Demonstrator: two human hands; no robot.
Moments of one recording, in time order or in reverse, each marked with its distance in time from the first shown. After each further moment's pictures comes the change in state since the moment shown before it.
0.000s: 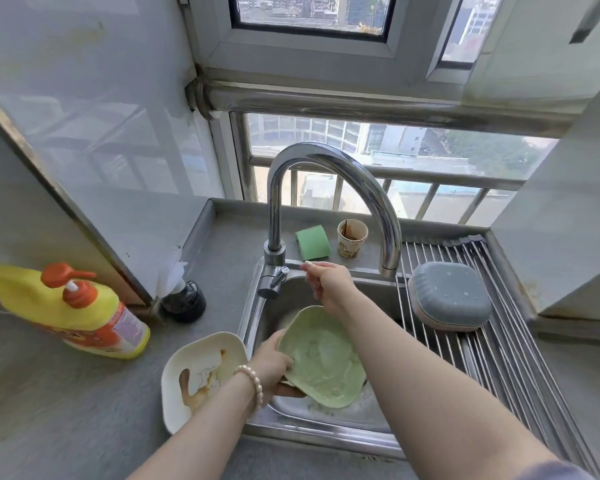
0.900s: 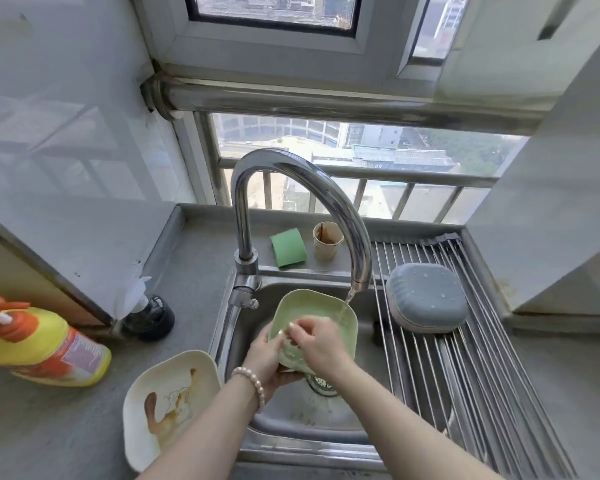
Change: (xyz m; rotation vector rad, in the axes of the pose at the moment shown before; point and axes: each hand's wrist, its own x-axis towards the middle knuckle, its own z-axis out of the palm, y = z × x) left_hand 0.039 0.014 0.033 -0.275 0.053 0.098; right_hand -0.044 0.051 -0.028 -0.626 -0.001 -0.317
